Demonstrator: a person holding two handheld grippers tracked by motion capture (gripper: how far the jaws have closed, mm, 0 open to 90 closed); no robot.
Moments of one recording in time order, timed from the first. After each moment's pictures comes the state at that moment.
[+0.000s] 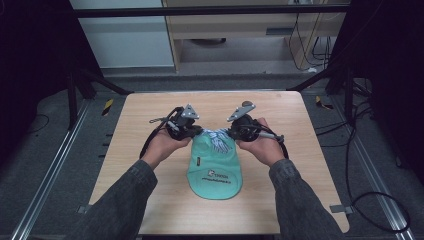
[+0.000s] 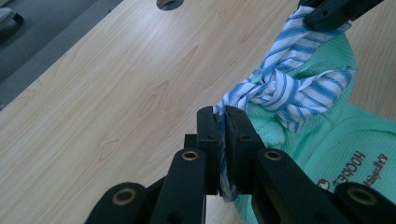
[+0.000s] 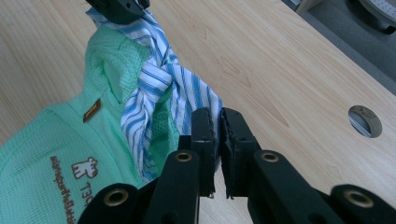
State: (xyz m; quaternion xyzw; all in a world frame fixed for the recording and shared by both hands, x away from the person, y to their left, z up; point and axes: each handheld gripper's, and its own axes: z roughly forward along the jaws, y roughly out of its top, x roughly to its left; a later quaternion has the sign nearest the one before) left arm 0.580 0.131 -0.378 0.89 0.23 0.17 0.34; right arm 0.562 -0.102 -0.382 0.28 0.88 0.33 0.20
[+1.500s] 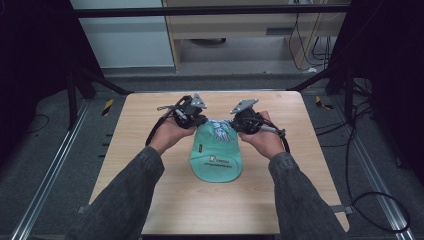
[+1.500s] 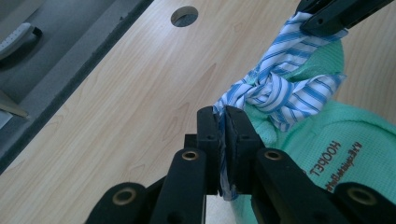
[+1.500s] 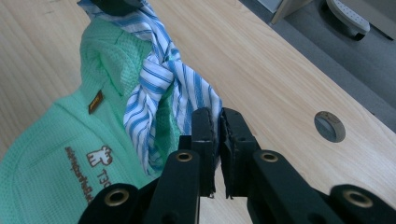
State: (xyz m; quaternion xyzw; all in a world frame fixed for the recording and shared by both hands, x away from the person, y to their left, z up) left arm 0.599 0.109 -0.363 0.90 0.21 0.21 0.31; right arm 0.579 -0.110 -0.380 0.29 0.86 0.34 0.23
